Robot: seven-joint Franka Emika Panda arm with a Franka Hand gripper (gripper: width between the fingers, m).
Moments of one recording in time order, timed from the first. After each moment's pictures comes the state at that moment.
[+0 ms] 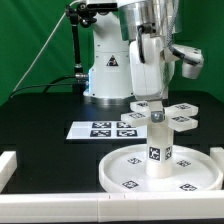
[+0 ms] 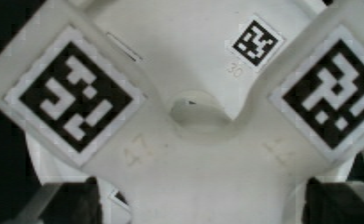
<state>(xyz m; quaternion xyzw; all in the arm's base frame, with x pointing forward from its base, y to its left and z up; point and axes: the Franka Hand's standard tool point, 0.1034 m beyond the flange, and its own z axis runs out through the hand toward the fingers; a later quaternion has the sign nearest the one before) 0.562 0.040 0.107 -0.60 0.79 0.03 0.07</state>
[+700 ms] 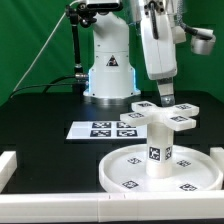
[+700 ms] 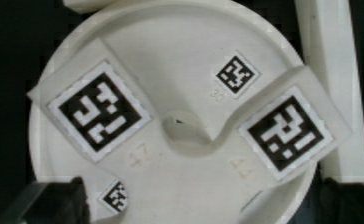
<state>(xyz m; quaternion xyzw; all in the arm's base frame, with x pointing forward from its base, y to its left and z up) 0.568 0.049 0.129 -0.63 0.77 0.03 0.10</state>
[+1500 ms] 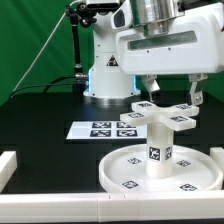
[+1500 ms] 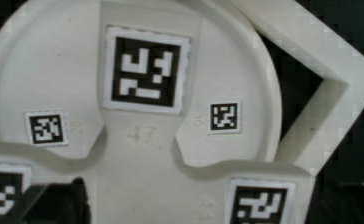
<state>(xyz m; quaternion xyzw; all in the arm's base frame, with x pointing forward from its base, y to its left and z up) 0.574 0.056 0.127 -0.89 0.44 0.00 0.09</state>
